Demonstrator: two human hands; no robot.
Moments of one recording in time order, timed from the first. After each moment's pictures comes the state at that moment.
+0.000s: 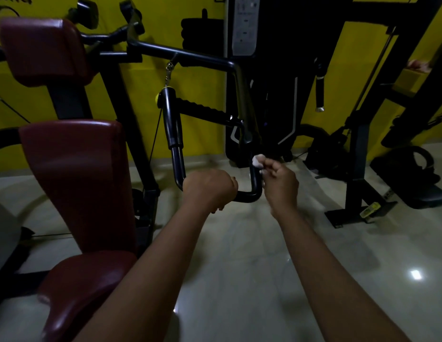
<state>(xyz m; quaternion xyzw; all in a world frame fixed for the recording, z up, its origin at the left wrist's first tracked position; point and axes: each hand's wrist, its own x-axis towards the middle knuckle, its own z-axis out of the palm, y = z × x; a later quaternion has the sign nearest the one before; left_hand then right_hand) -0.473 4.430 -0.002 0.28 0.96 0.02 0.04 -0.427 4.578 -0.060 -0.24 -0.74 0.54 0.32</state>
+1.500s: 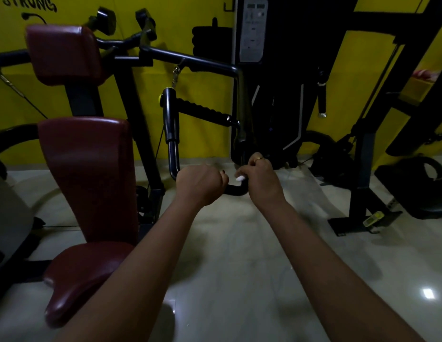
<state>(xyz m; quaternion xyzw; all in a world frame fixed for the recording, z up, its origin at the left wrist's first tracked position) -0.457 4.429 -0.011 0.28 0.95 -0.01 -0.15 -0.413 4.577 -0.043 -0.08 -0.94 0.23 0.22</state>
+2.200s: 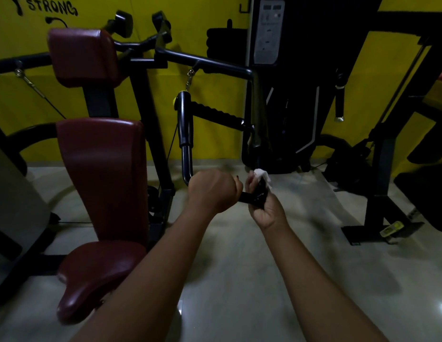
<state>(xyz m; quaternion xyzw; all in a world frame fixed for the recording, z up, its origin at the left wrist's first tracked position) -0.456 4.427 -0.012 0.27 0.95 -0.01 -0.16 -0.431 4.555 -0.081 -0.11 -0.03 0.99 0.09</state>
